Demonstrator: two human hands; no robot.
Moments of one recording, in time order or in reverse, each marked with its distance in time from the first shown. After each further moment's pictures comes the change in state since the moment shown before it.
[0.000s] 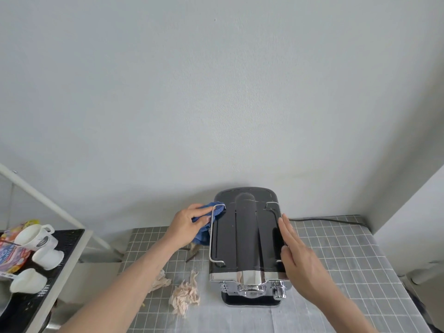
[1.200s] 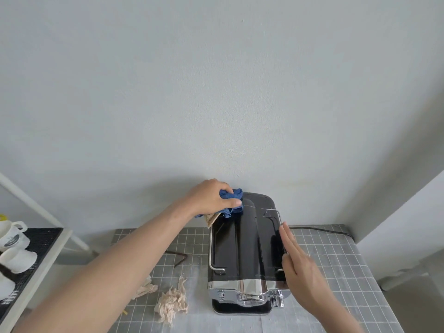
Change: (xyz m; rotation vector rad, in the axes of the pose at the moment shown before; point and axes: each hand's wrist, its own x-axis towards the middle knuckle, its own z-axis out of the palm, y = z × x) left_hand 0.085 0.062 -0.009 0.369 -0.234 0.064; right_hand -0.002 -0.007 0.003 -0.065 0.072 -0.017
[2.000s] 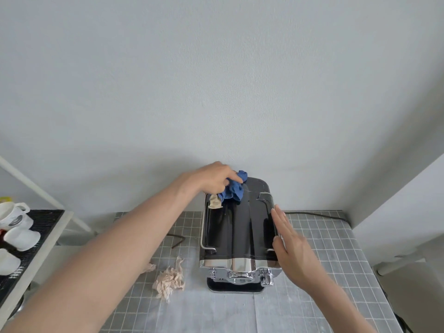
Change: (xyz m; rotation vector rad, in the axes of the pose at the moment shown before) left_hand 0.008 0.042 -0.008 0.280 -0.249 0.111; right_hand 0.005 0.008 -0.009 -0.063 -0.081 -0.028
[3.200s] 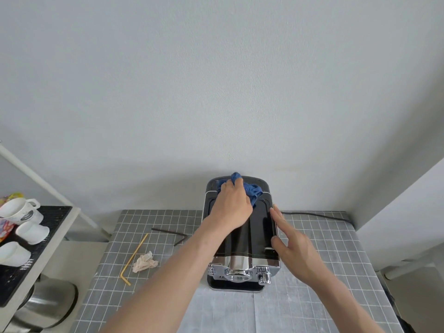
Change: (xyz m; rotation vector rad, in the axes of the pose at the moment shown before) left_hand -0.019 0.085 0.077 -0.275 0.455 -0.301; right_hand 0.001 0.008 -0.013 0.249 -0.079 0.086
